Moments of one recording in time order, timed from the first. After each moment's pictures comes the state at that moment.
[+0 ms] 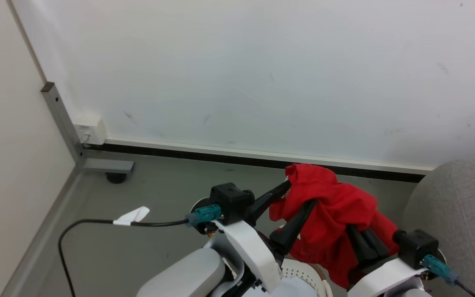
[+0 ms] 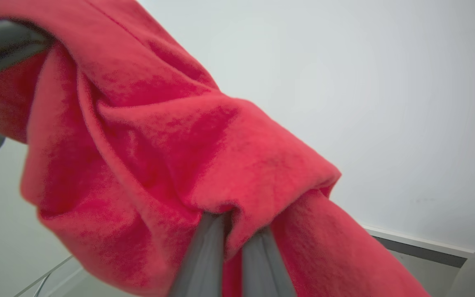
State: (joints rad) left arm -0.65 0.19 -0.98 0.26 -0.78 -0.01 -0.19; right arm -0.29 -0.12 0.43 0.43 0.48 0.13 -0.26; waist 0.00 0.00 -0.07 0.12
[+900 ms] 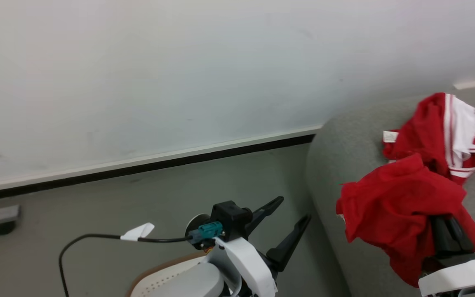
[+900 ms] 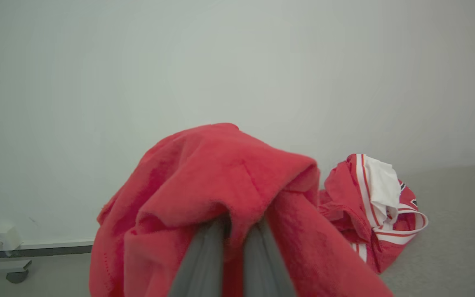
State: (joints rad) left arm -0.61 0.19 -1.02 0.35 -0.76 -0.01 -0.22; right arm -0.17 -0.22 0.14 0.25 0.45 0.13 -0.26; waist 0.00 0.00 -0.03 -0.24
